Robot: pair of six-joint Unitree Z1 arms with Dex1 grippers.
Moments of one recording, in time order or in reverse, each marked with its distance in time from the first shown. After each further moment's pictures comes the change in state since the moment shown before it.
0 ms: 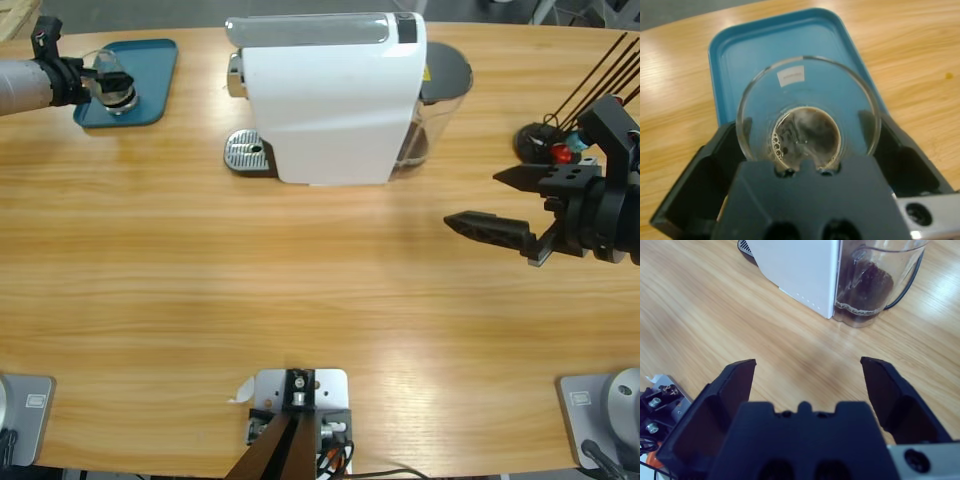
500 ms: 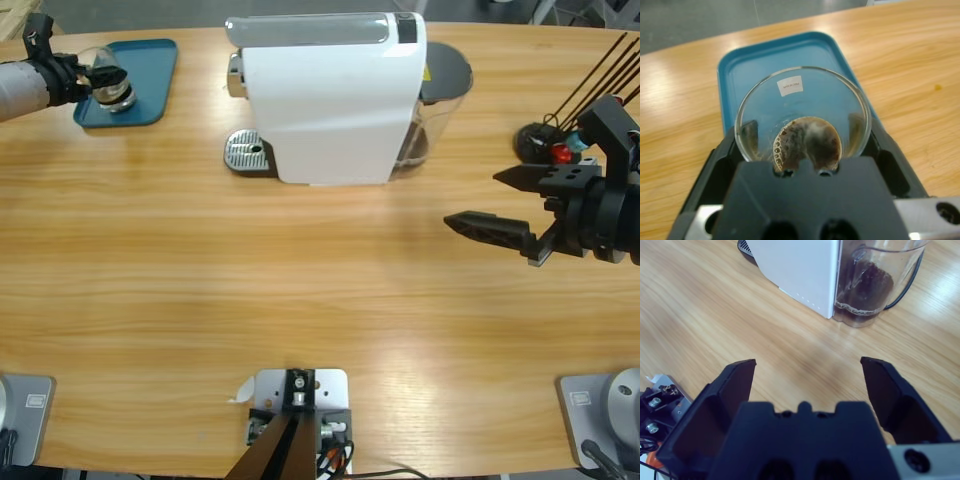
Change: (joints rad) arm 0 -0.002 0.000 0.075 -0.161 0.000 0.000; arm 1 0.000 0.000 0.000 0.000 0.000 0.000
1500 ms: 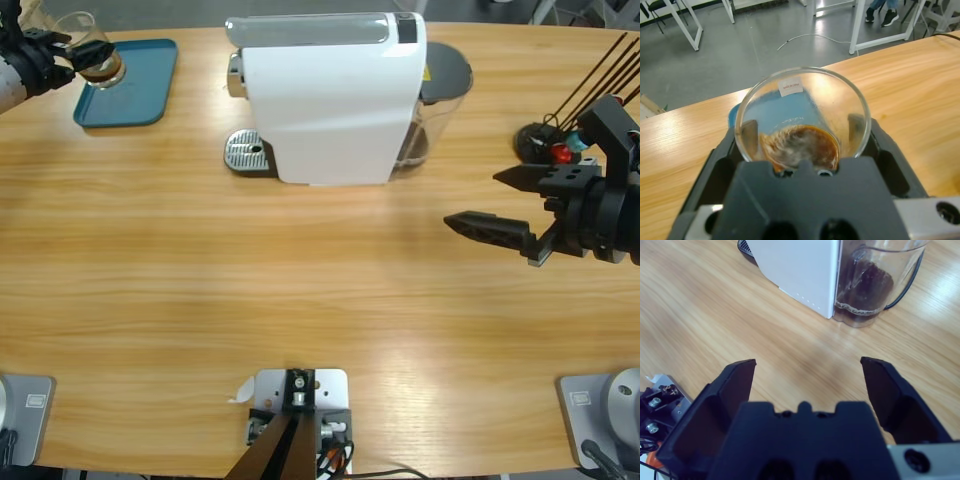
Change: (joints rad) arm 0 -0.055 -0.124 0.185 -0.282 0.000 0.016; arm 1 0.000 0.000 0.000 0.000 0.000 0.000
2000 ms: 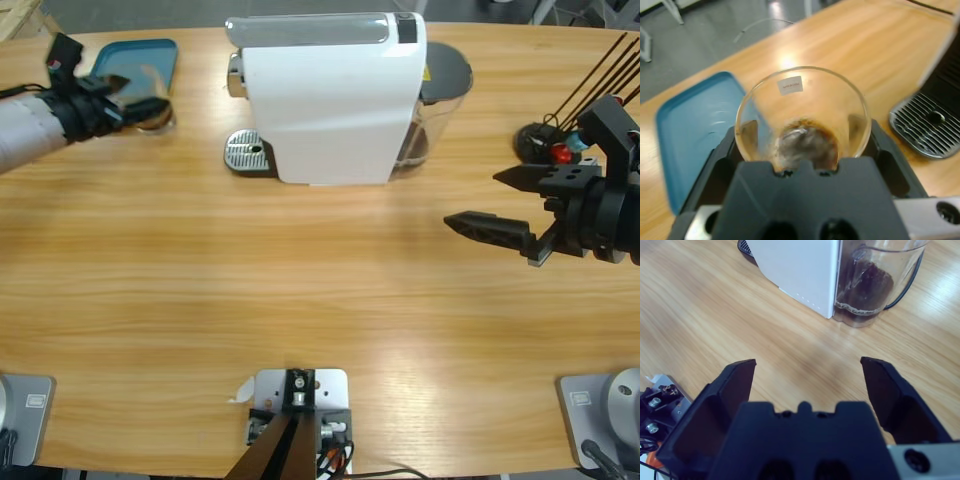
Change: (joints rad) arm 0 -0.193 -0.062 0.143 0.000 -0.001 0.072; arm 1 0.000 0.000 0.000 0.000 0.000 0.000
